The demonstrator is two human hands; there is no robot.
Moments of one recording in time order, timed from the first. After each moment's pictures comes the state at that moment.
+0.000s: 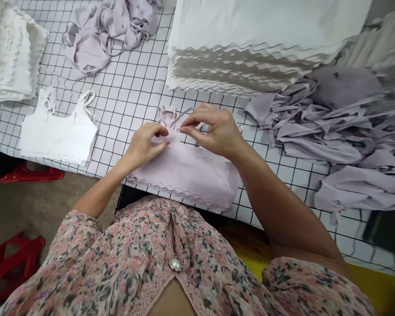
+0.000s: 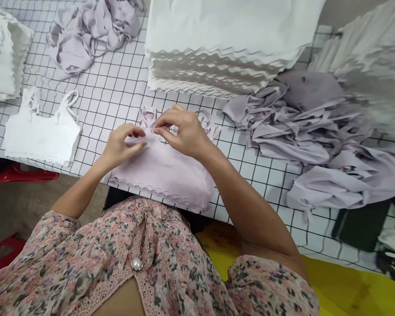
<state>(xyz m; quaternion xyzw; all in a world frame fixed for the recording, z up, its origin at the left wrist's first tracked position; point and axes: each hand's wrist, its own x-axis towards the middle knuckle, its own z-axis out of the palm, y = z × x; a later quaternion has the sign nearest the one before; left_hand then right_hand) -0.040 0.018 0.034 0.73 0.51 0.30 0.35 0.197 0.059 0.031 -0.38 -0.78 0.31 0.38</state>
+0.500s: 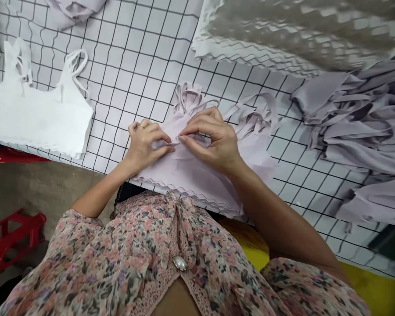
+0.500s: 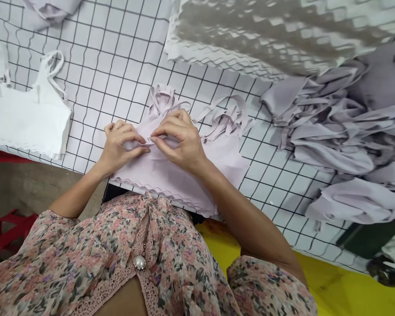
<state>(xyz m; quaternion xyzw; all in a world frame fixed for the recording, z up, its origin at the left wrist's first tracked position) -0.058 -0.009 -0.002 0.74 0.56 0.20 0.31 0.166 0.023 -0.001 -0.42 -0.77 0.33 0.36</state>
